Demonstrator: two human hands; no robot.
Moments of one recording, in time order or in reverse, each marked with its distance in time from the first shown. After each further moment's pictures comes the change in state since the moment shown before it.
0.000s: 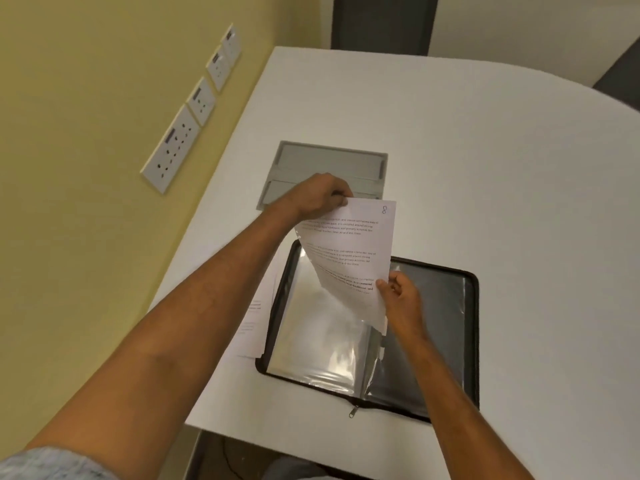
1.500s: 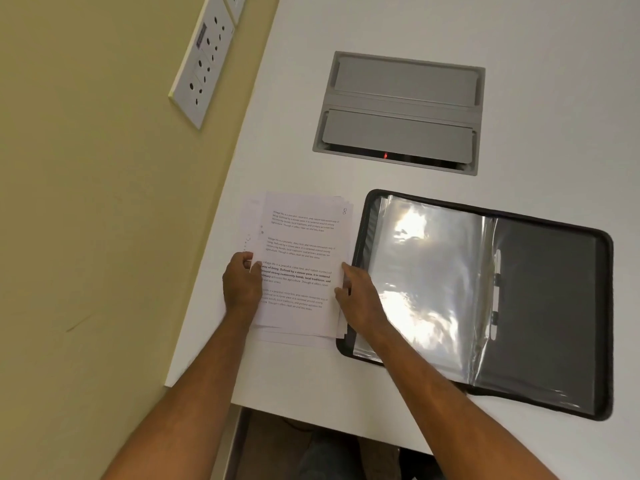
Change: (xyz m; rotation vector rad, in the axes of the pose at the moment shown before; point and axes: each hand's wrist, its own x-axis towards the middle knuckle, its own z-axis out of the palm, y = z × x) left_hand -0.226 -0.324 0.159 -0.448 0.556 -0.926; right_hand -0.024 0.059 0.284 -0.252 -0.350 0.108
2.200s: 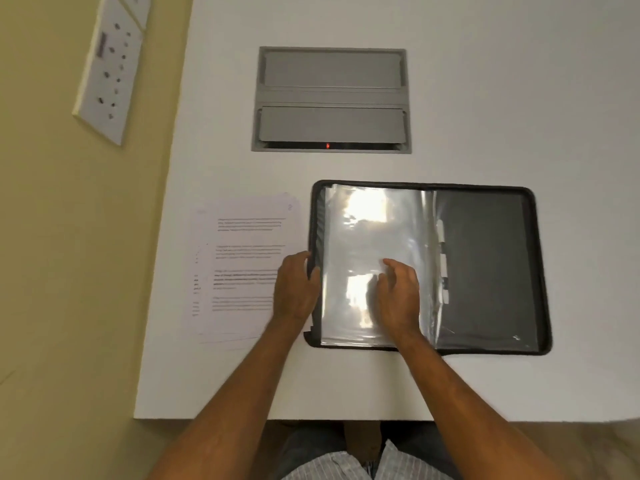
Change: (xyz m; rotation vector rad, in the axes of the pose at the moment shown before) left_hand -0.100 0.068 0.099 0.081 -0.390 0.387; right_hand -0.041 0.081 -0.085 0.009 0.639 0.058
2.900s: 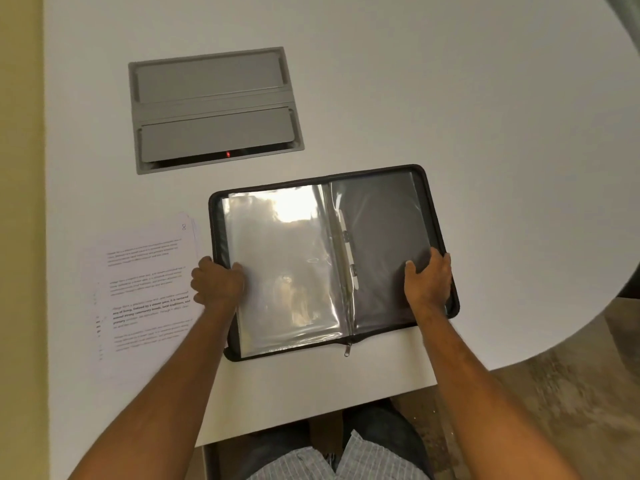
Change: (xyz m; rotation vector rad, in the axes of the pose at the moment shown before) left_hand 0.034 0.064 0.051 0.233 0.116 -0.475; right_hand 0.070 0.127 -0.184 -0.332 0.262 0.401
